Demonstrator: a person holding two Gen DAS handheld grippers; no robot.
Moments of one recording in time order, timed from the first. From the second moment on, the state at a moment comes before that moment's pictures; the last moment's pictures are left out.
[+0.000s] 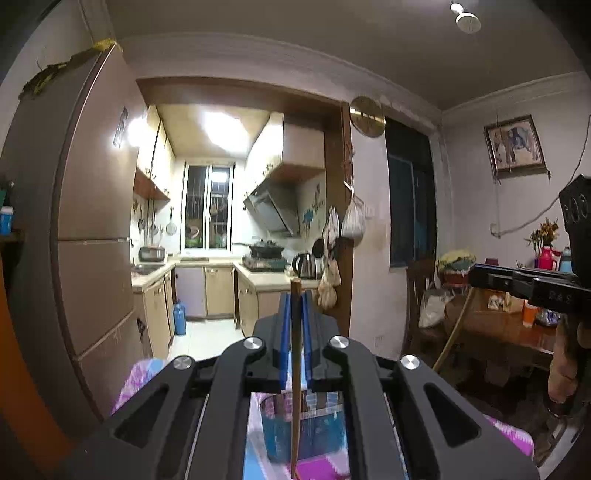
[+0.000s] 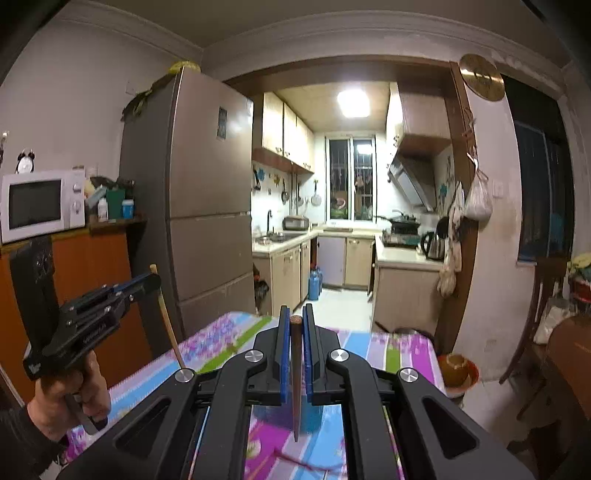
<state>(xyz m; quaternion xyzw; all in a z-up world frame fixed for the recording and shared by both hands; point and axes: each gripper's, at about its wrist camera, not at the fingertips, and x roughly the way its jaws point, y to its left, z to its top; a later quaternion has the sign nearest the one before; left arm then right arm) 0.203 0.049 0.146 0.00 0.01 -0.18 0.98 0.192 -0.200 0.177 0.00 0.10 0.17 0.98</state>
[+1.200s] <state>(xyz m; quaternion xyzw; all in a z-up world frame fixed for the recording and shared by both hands) 0.370 0.047 0.103 -0.03 0.06 -0.19 0.98 0.374 -0.188 0.123 0.04 0.18 0.17 0.97</state>
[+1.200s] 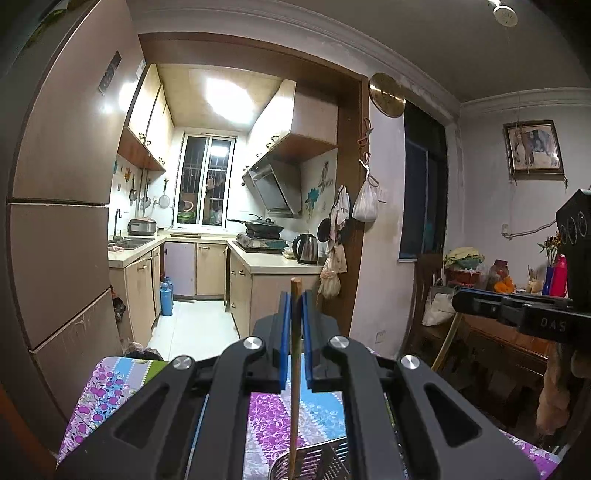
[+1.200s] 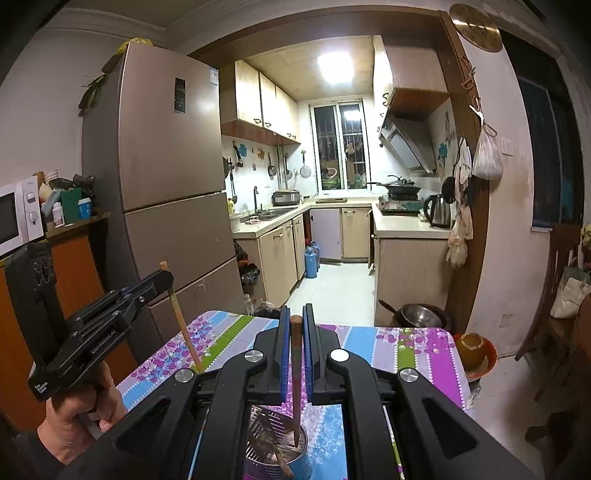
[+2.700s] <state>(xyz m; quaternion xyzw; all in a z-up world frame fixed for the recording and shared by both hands) 0.061 0.039 -0.140 0.06 0.23 -0.16 0.96 0.025 -0.222 -0.076 0.05 0.19 0.12 0.97</state>
